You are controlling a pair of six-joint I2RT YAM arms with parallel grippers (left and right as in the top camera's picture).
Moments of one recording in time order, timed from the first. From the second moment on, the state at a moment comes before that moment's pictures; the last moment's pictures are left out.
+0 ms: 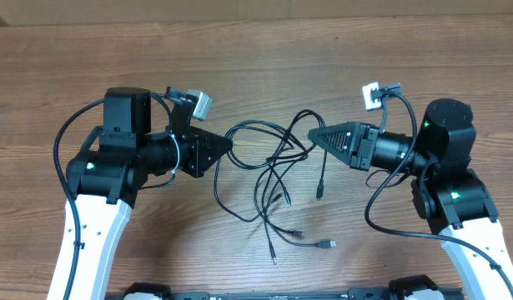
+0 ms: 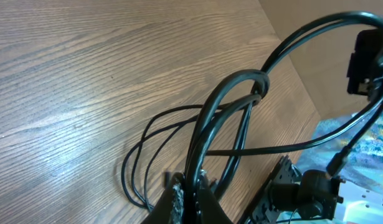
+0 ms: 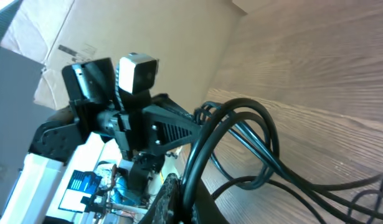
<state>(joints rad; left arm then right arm) -0.12 1.21 1.19 -0.89 0.78 -0.04 0.16 1.05 0.92 -0.19 -1.06 0.75</state>
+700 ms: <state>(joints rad) -0.12 1.21 1.19 -1.01 0.63 0.00 0.16 1.05 0.92 0.46 -1.06 1.27</state>
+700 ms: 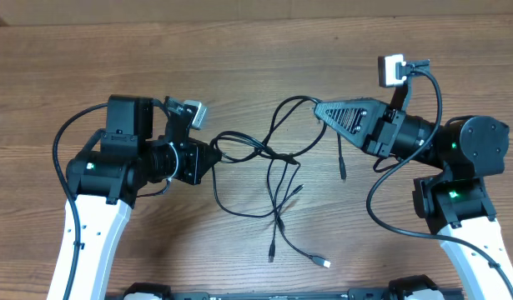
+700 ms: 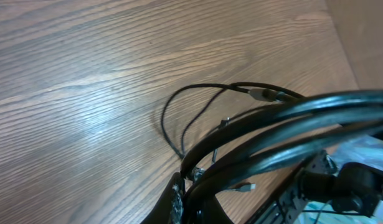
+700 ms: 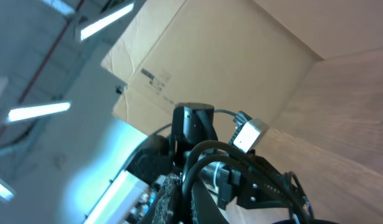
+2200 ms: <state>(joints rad) -0.26 1.23 1.19 -0.91 0.94 0.30 0.16 1.05 0.92 -0.05 -0.51 1.66</state>
